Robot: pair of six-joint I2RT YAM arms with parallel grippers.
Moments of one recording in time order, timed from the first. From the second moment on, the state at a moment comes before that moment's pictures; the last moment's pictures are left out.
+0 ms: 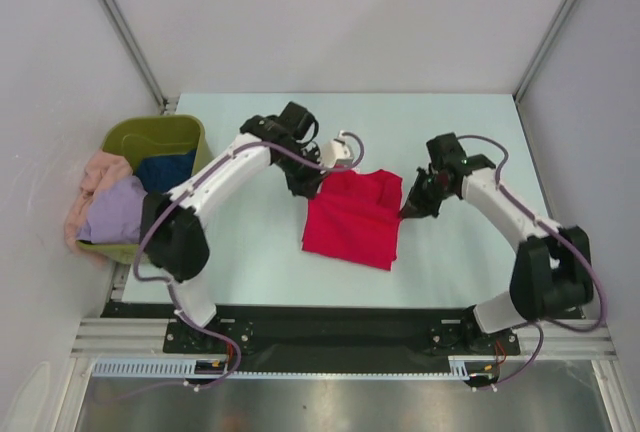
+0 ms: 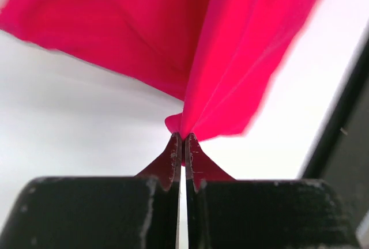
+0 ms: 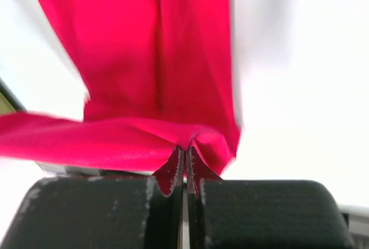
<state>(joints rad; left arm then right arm) -0.58 1.73 1.58 -1.08 0.44 0.68 0.31 1.41 1.06 -0.83 -0.28 0.74</state>
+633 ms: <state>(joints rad) -0.49 2.26 2.12 -0.96 0.29 0.58 0.12 1.92 1.44 -0.64 -0.33 0.66</state>
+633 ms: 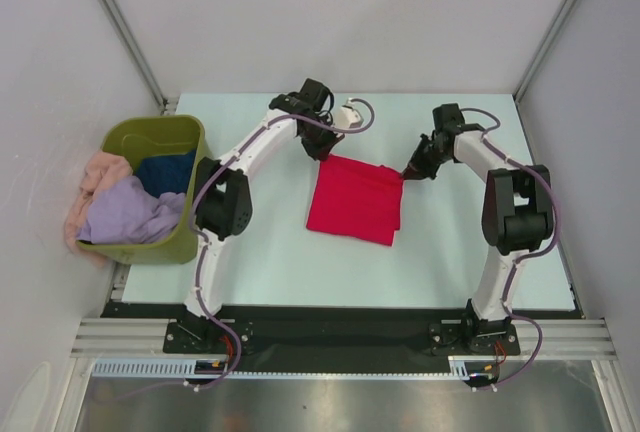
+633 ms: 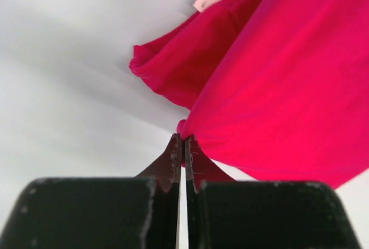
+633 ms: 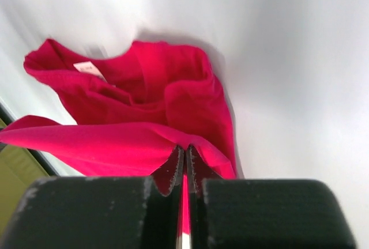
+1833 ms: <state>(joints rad) -0.39 2.24 1.86 -0.59 0.43 0.16 0.21 1.86 1.33 -0.46 -0.13 0.58</state>
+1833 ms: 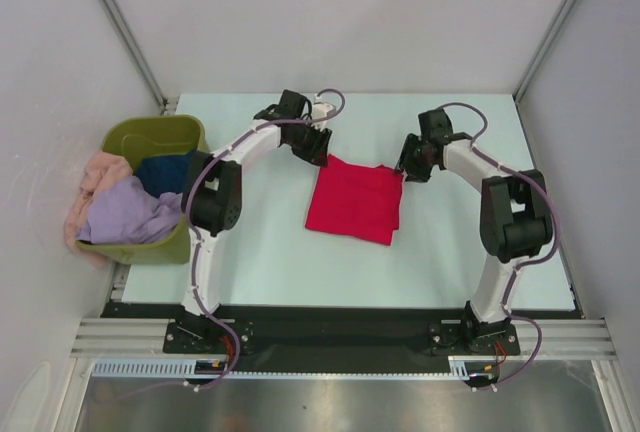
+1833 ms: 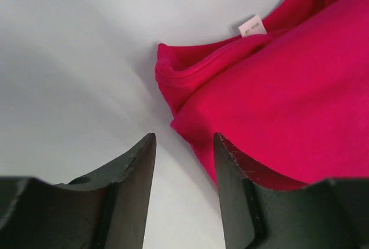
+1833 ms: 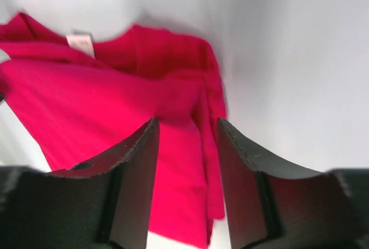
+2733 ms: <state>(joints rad) -0.41 2.11 1.73 -0.34 0.56 0.04 0.15 1.88 1.29 -0.38 -0.16 0.61</state>
